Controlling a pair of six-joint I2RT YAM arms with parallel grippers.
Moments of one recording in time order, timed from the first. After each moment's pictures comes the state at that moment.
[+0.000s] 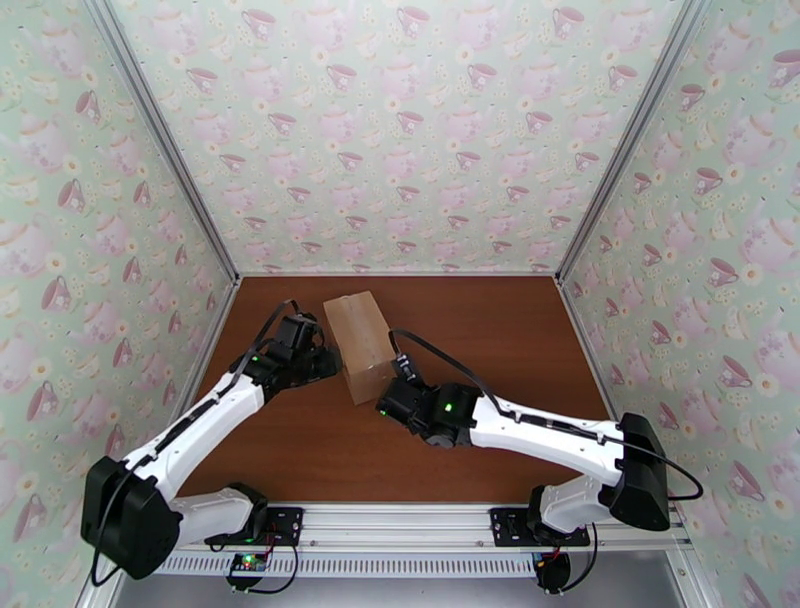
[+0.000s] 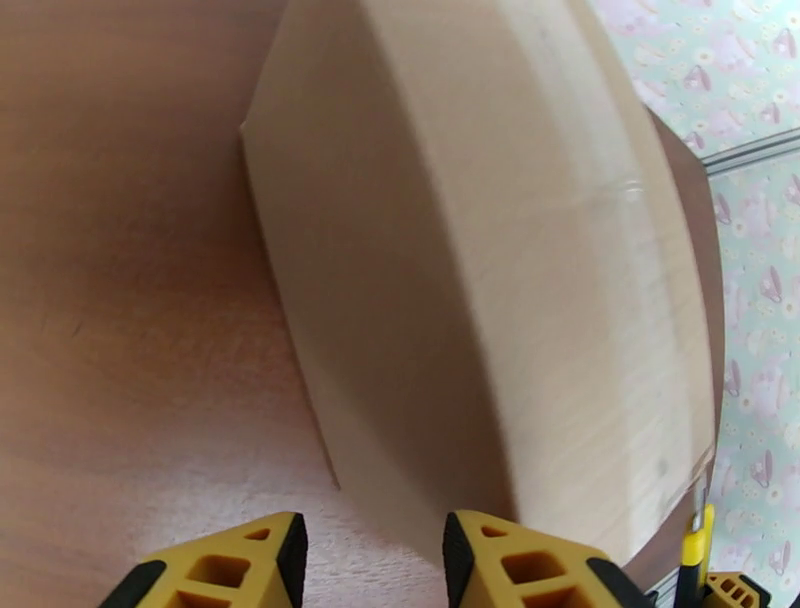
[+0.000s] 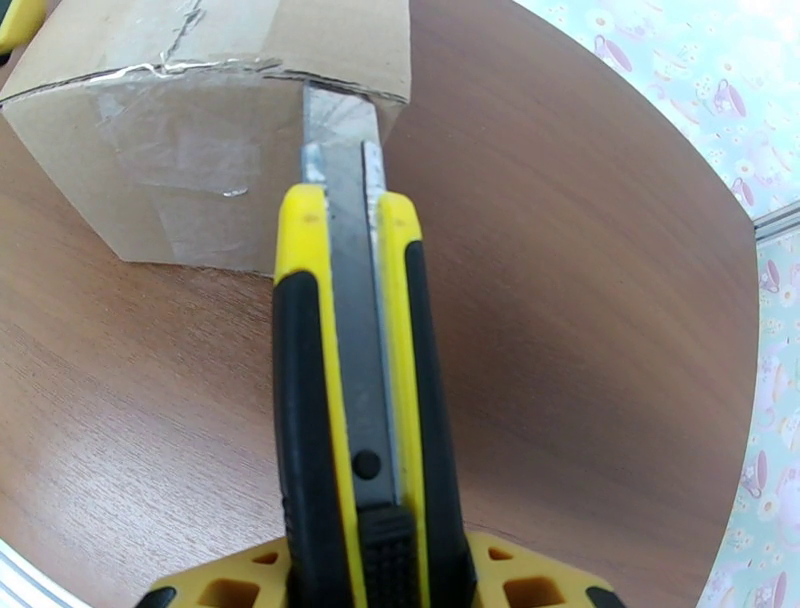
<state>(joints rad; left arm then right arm) -0.42 1.24 0.95 -0.61 0.04 -0.68 1.18 1.45 1.20 -0.96 0.58 0.54</state>
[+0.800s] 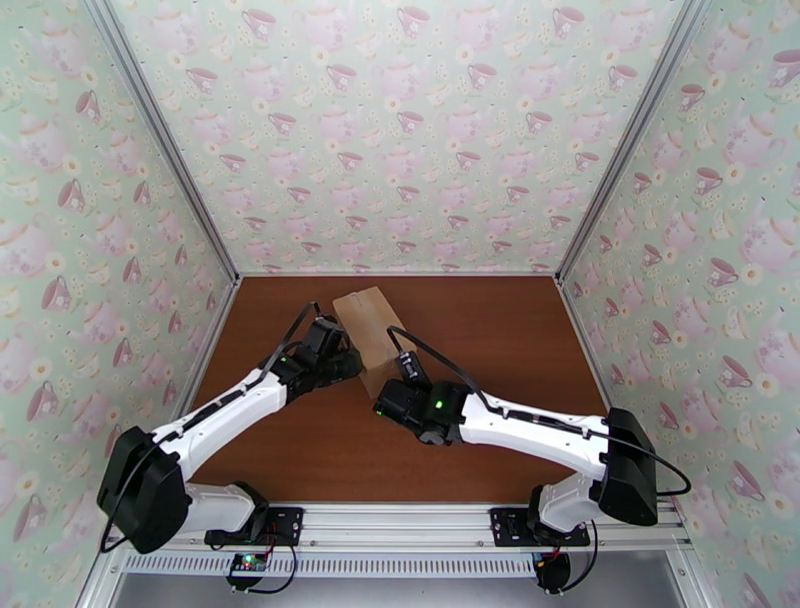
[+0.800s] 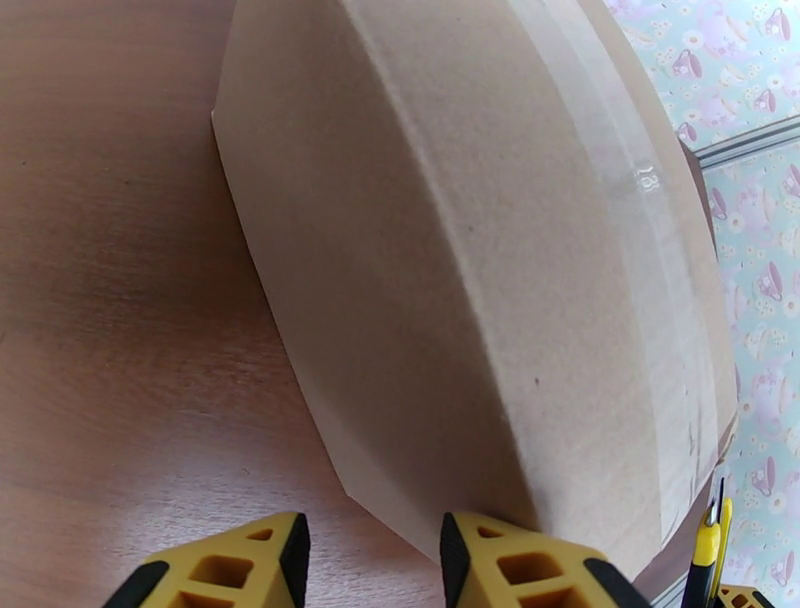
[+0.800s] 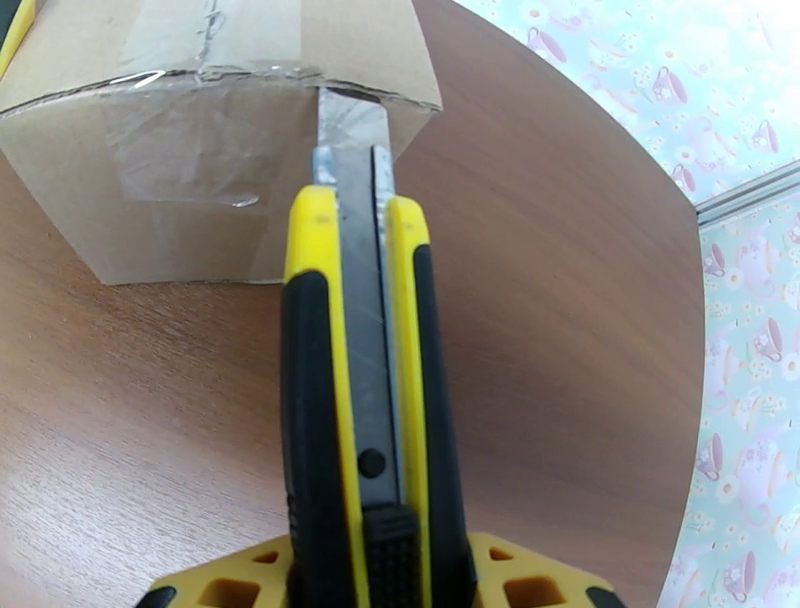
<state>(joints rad) -0.57 1.36 0.97 -0.46 -0.04 -0.78 1.18 1.50 1.21 -1.03 0.71 0.57</state>
